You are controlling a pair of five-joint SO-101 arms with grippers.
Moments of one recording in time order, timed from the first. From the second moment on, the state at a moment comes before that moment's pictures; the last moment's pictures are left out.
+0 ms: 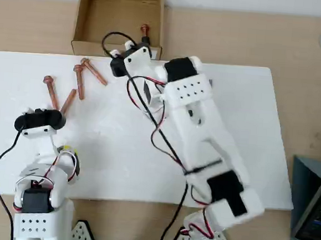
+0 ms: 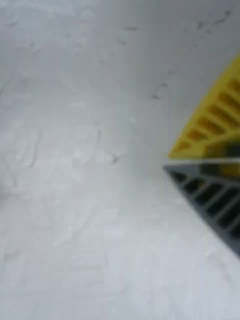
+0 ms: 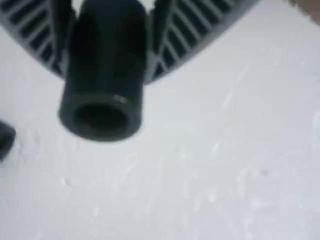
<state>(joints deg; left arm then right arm) -8.6 -104.1 92.4 68.3 -0.4 -28.5 1.7 -5.6 93.8 11.8</state>
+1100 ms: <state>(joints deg) -11.2 -47.7 45.8 69.2 -3.6 0.1 -33.5 18.3 96.3 11.7</state>
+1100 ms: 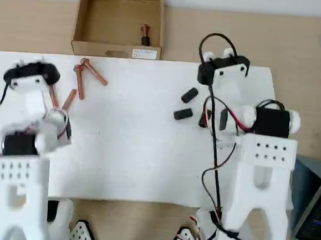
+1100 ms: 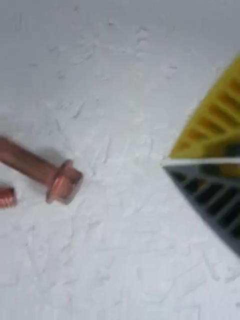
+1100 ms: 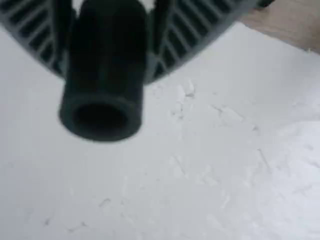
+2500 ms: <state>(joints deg) -19.3 39.6 -32.9 84.0 -8.0 5.5 -53.2 38.9 89.3 16.0</state>
